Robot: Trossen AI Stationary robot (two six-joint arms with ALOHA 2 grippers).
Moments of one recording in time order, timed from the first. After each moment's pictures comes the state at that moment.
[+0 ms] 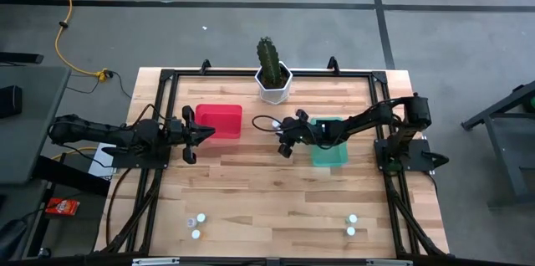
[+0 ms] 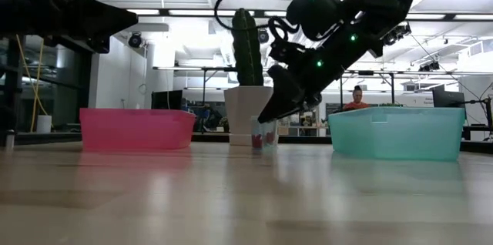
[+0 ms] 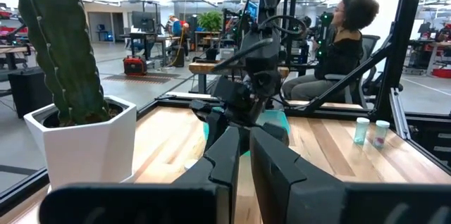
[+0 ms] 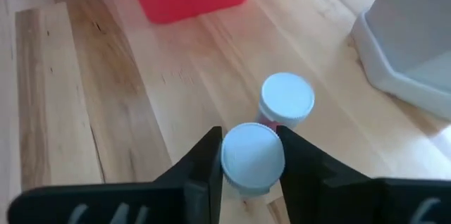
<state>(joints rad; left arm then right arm) 0.03 0.30 0.01 0.36 -0.25 0.00 -0.04 1.76 0.82 0.26 0.33 0.21</state>
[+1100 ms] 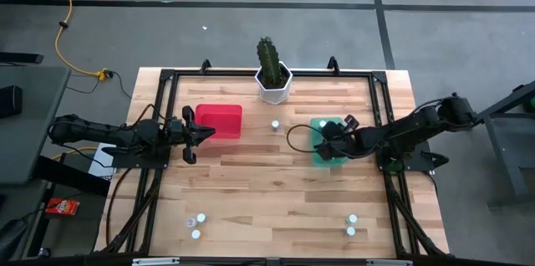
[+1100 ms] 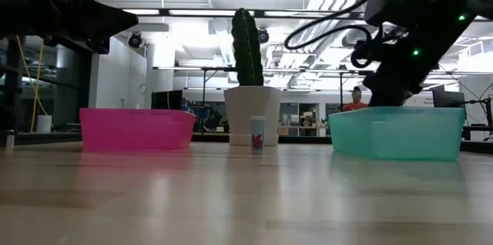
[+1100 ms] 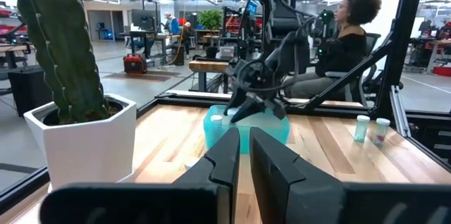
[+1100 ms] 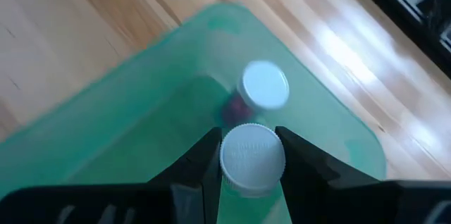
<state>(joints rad) 0.03 0.30 0.01 0.36 -0.25 0.00 0.15 1.34 0.59 -0.48 0.71 0.70</state>
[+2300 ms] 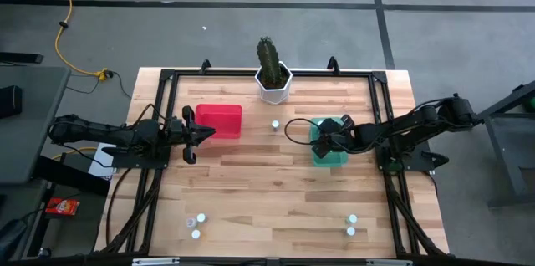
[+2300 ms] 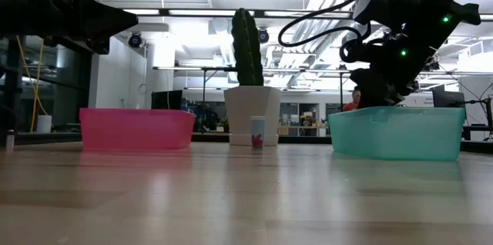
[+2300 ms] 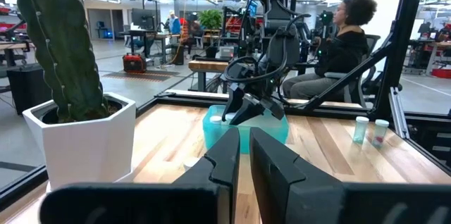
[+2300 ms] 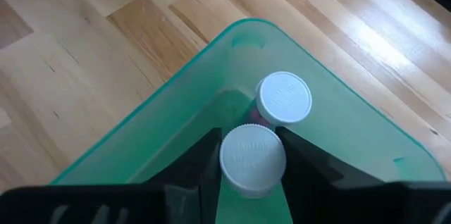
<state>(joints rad) 0.03 0.30 0.01 0.36 -0.25 -0.01 0.08 1.34 0.58 -0.37 0.60 0.69</state>
